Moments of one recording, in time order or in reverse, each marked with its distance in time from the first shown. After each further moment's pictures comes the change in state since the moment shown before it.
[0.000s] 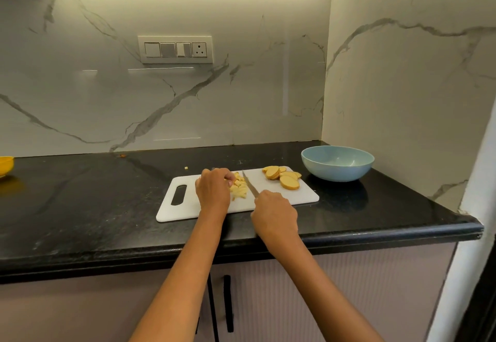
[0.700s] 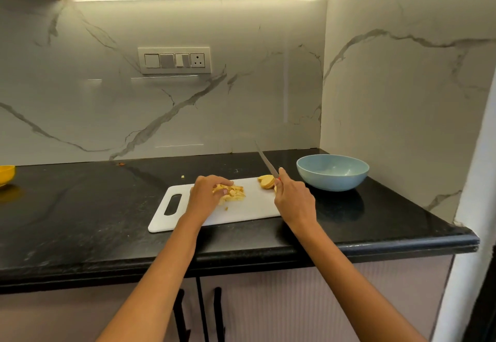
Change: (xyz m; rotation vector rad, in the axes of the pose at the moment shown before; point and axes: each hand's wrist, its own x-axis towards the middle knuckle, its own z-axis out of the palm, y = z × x) left_hand 0.017 -0.022 -0.001 -0.225 -0.213 0.138; right_hand 0.058 0.059 -0.003 0.115 0.305 -0.097
